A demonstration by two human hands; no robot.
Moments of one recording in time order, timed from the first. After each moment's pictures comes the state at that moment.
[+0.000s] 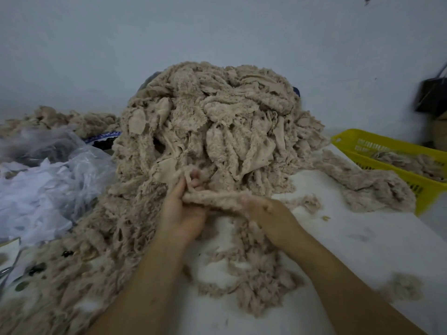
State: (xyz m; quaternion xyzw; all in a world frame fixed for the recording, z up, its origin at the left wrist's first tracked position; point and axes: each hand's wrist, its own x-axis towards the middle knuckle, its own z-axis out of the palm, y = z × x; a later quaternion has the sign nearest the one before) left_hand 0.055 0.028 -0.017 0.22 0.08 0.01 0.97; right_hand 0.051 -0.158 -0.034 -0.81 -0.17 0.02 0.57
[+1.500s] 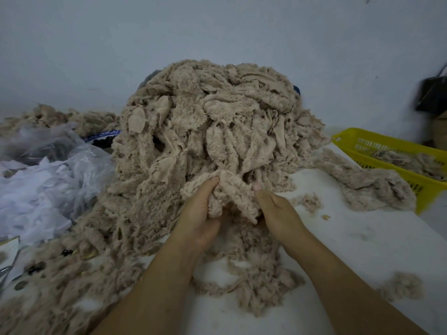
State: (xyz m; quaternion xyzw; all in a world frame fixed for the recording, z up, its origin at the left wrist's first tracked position) left_hand 0.042 -0.001 -0.015 0.42 0.05 -0.04 0.90; right_hand 0.053 -0.158 -0.033 -0.79 -0.09 0.01 0.60
